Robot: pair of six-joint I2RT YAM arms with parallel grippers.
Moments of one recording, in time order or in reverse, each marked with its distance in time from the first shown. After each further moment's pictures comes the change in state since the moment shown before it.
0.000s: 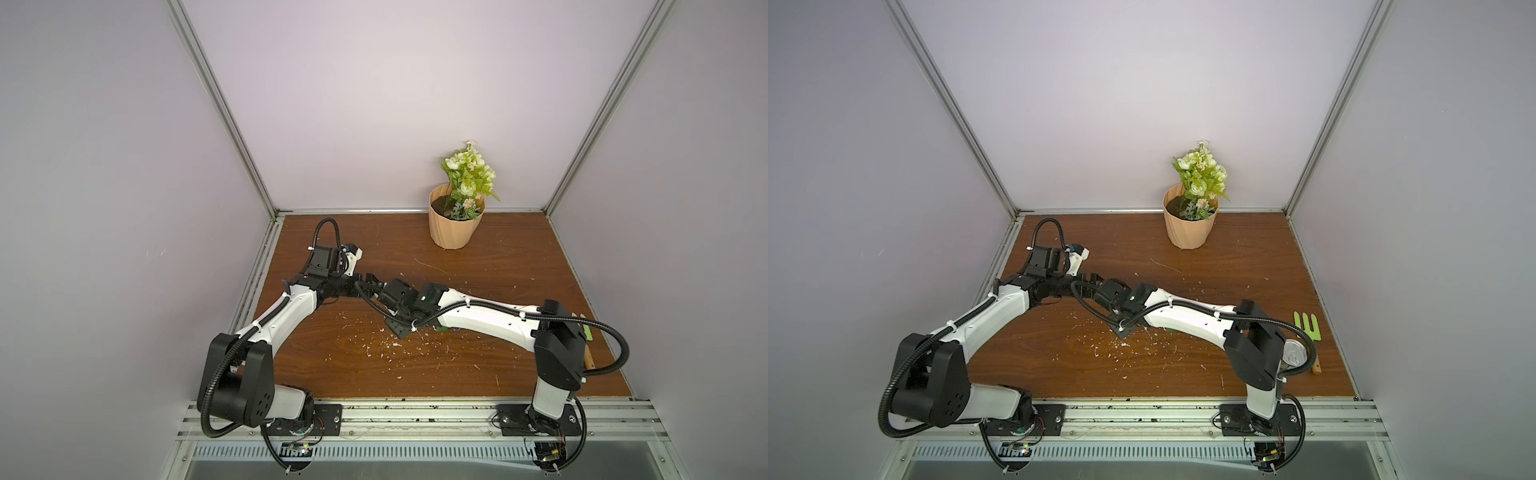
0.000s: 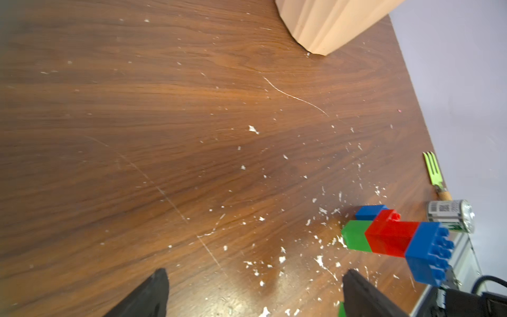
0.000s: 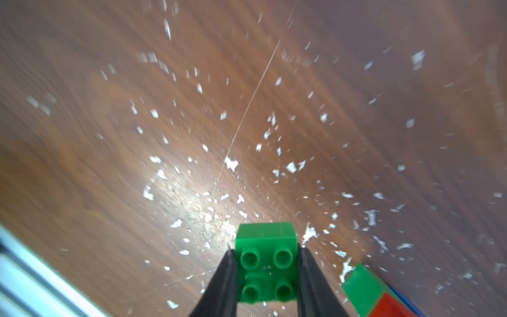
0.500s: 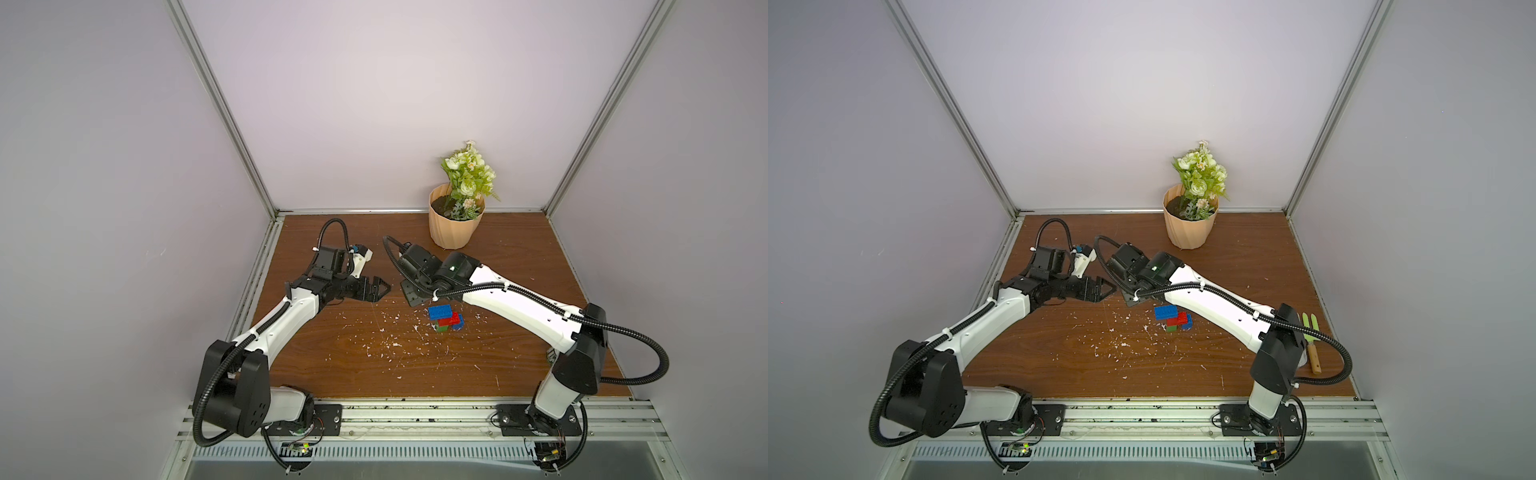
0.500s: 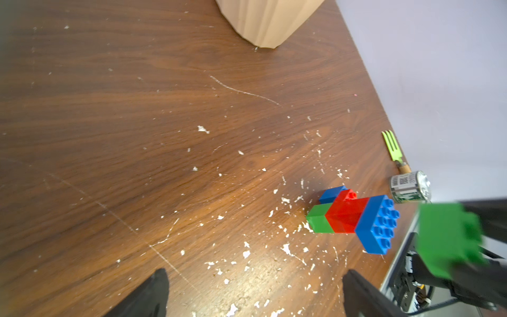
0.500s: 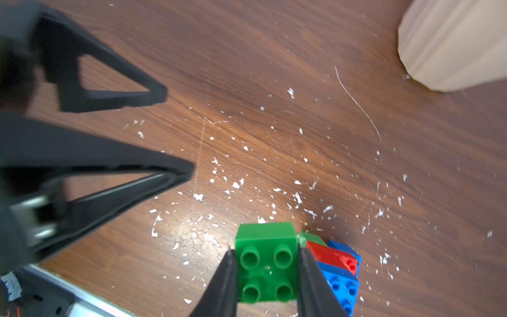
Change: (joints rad) left arm -0.064 -0.047 0.000 0.004 0.082 0.021; right arm -0.115 -0.076 0.187 -0.250 0.087 0.207
